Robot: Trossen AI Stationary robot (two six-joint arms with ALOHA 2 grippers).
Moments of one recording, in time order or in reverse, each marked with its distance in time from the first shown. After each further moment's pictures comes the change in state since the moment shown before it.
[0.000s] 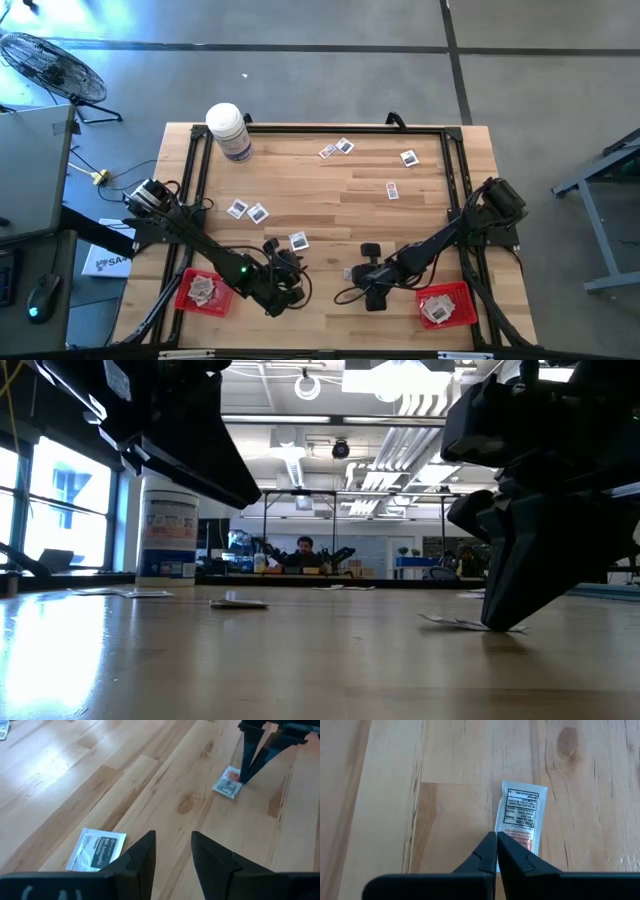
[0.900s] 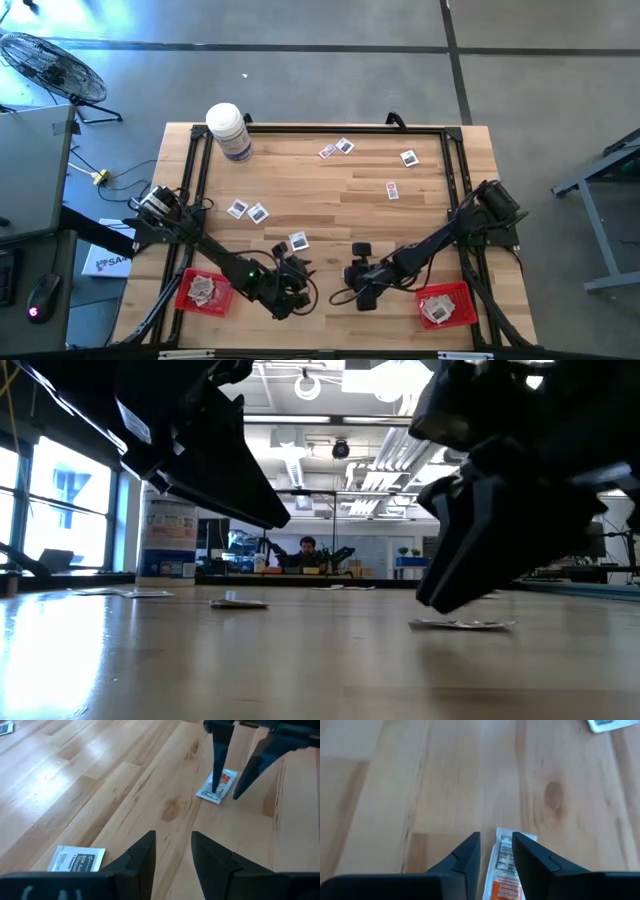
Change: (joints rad) left arm 0.007 0.095 0.000 0.179 -0.022 0.139; right arm 0.005 0.009 0.041 0.166 0.067 -0.078
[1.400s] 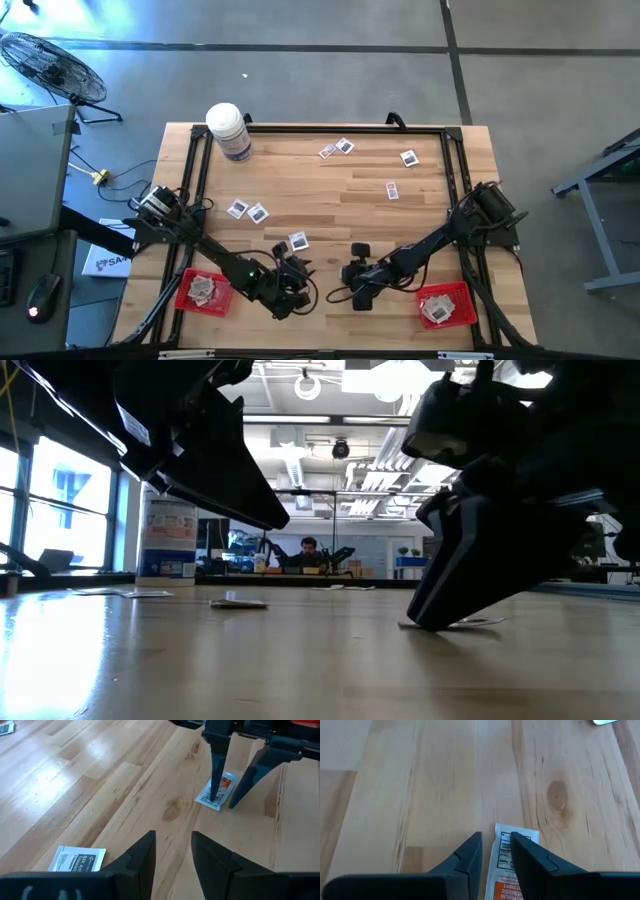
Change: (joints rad) left arm 0.000 0.000 0.000 -0.001 0.000 0.000; right arm -0.028 0.054 0.003 0.030 0.035 0.039
